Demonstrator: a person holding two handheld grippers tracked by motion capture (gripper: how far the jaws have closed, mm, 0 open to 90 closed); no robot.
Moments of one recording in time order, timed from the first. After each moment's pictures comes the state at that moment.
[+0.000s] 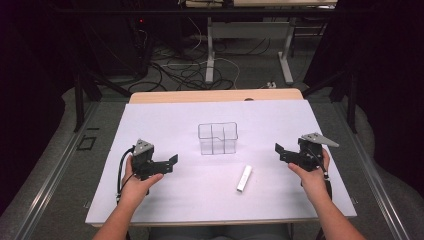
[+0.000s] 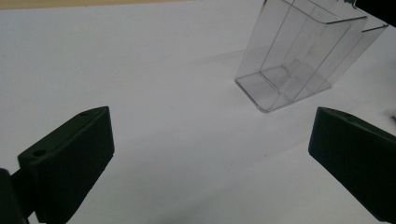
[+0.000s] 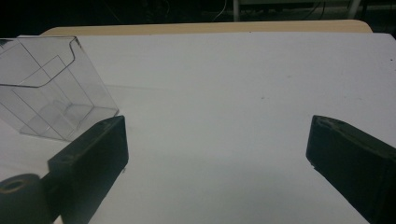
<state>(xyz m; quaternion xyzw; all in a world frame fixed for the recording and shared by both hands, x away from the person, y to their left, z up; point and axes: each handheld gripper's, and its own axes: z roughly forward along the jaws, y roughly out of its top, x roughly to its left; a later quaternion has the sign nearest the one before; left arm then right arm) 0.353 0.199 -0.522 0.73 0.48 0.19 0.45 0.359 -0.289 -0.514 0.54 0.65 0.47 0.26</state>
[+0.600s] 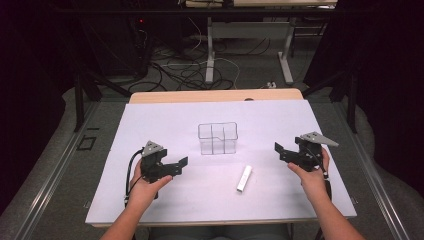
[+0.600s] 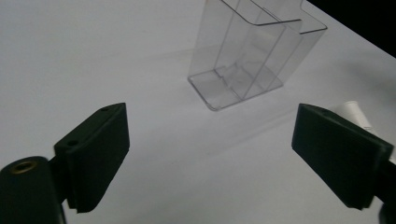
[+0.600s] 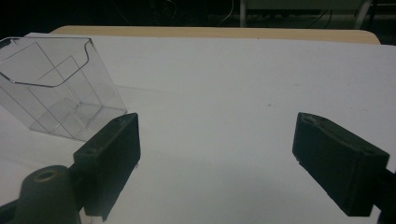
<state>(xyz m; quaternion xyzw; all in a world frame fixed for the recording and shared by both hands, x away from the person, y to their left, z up) 0.341 0.170 -0.514 0.73 0.47 0.15 0.47 0.357 -0.286 -0.509 0.52 0.66 0.47 0.27</state>
